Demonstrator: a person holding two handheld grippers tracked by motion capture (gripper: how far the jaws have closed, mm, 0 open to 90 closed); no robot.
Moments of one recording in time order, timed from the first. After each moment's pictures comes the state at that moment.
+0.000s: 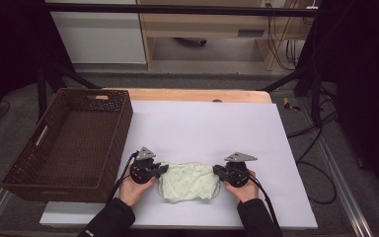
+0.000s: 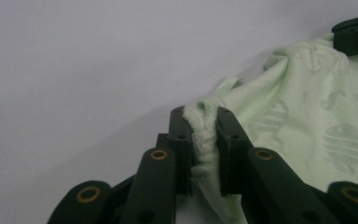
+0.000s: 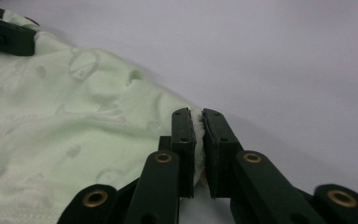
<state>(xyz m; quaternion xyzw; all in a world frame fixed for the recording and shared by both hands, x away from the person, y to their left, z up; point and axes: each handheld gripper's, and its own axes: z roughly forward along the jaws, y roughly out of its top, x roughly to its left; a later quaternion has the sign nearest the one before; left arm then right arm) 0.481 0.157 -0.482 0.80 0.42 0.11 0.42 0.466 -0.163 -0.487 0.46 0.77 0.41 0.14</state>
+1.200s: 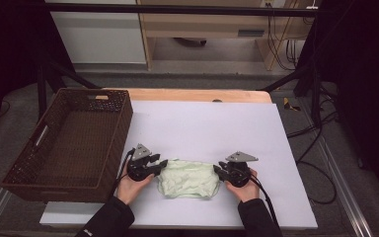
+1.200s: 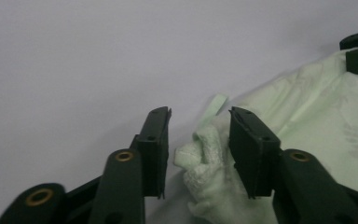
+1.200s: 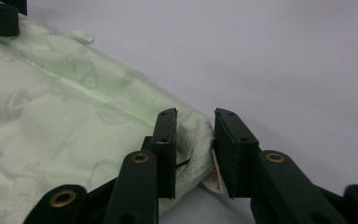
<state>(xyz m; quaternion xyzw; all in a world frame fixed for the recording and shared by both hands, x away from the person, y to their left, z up) 0.488 0.161 -0.483 0.79 0.39 0.15 0.45 0.467 -0.165 -0.487 0.45 0.77 0.41 0.18</state>
